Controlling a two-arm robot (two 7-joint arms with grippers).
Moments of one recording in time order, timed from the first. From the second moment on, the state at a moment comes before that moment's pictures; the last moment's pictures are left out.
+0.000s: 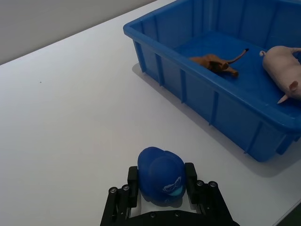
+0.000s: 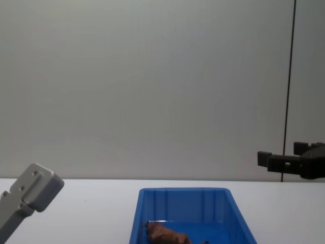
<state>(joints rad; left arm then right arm) -0.18 0.46 0.40 -1.33 -0.25 0.19 -0.27 0.12 0.38 -0.21 -1.63 0.37 0.18 0.38</state>
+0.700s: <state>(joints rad) -0.21 0.46 0.38 -1.44 -0.16 0.19 -0.23 0.12 0.38 -0.21 -1.63 0.37 0.18 0.38</state>
